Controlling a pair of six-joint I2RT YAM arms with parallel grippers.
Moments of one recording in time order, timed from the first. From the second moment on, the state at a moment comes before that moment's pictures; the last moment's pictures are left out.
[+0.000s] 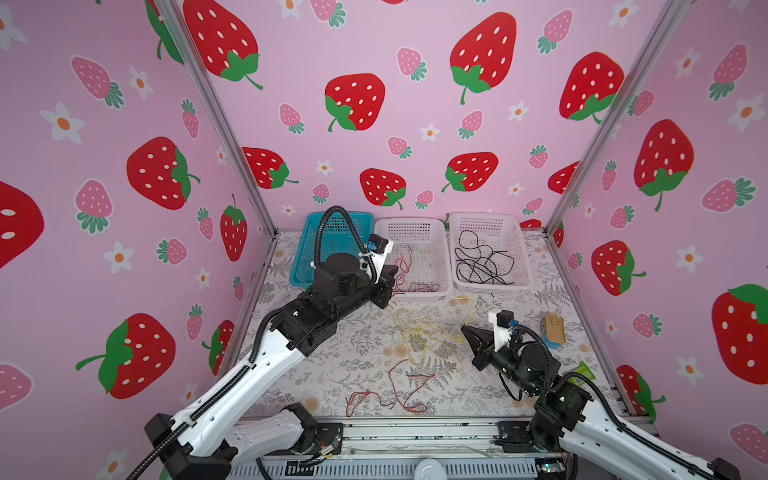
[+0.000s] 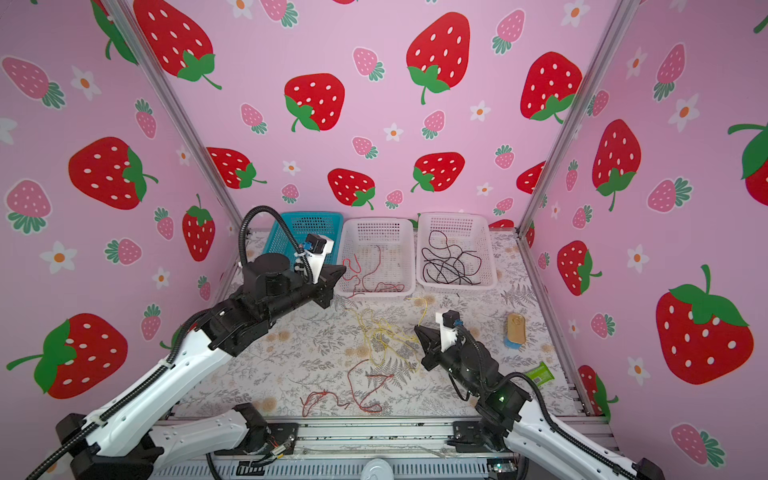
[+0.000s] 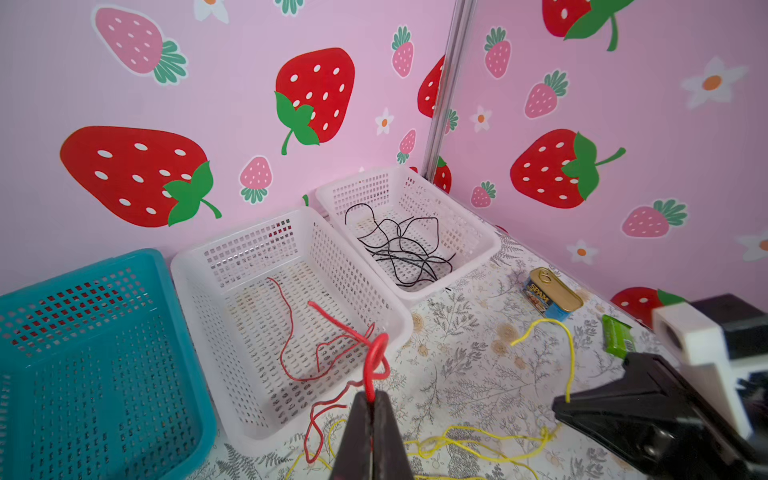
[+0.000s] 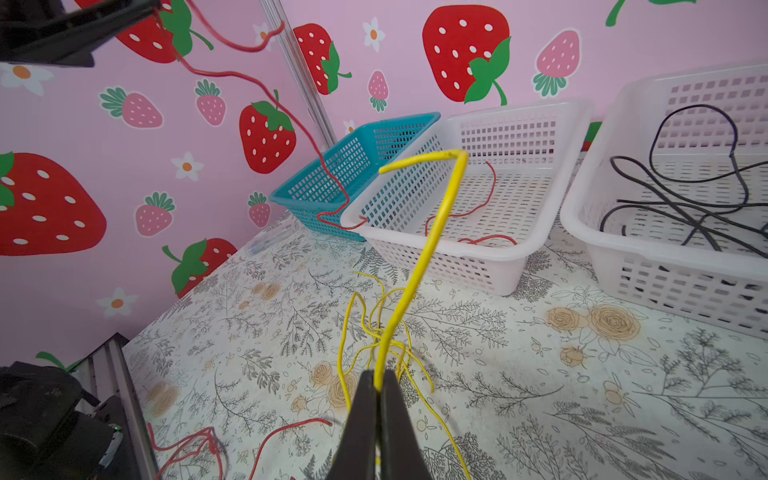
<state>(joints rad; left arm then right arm) -0.66 1.14 1.22 -0.38 0.03 -0.04 0.93 0.47 0.24 0.11 0.11 0.36</state>
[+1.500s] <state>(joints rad) -0.49 1.87 1.42 0.17 0.10 0.10 0.93 0.40 0.26 -0.01 0.03 0.36</state>
